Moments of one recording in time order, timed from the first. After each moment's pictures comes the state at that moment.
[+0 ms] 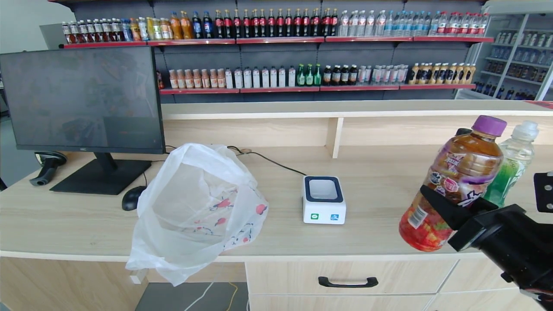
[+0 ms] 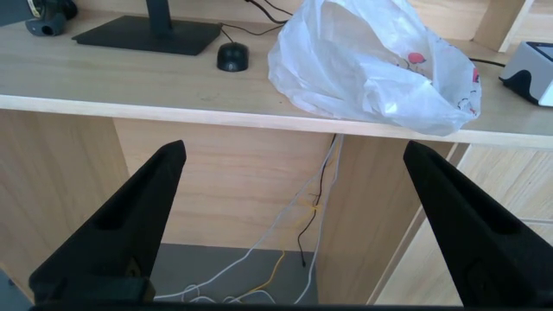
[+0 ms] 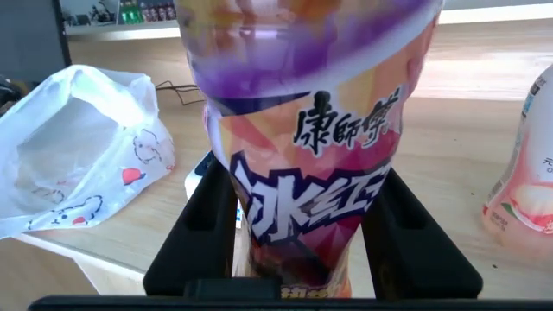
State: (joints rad) left arm 0.00 0.00 0.00 0.00 0.00 0.00; right arm 0.40 1.49 -0.07 -1.57 -0.07 0.07
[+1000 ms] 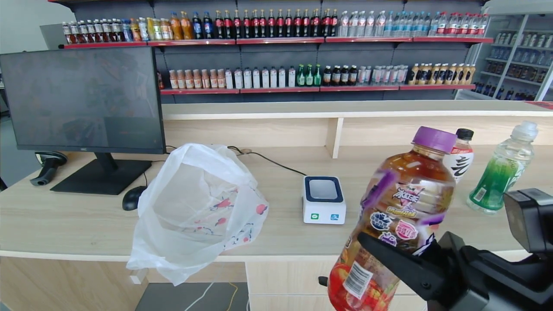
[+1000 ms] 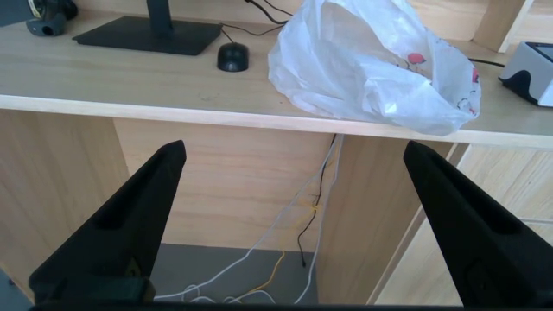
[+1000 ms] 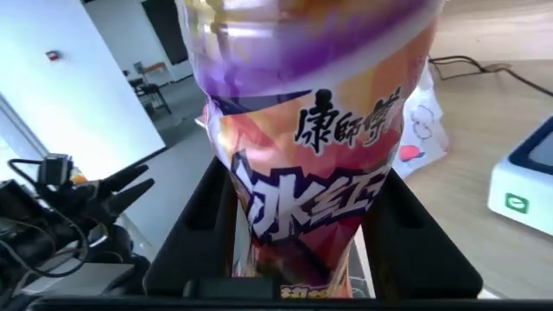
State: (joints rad) left arm 0.00 0.00 0.00 0.00 0.00 0.00; right arm 0.86 1.50 -0.13 -1.57 0.07 0.34
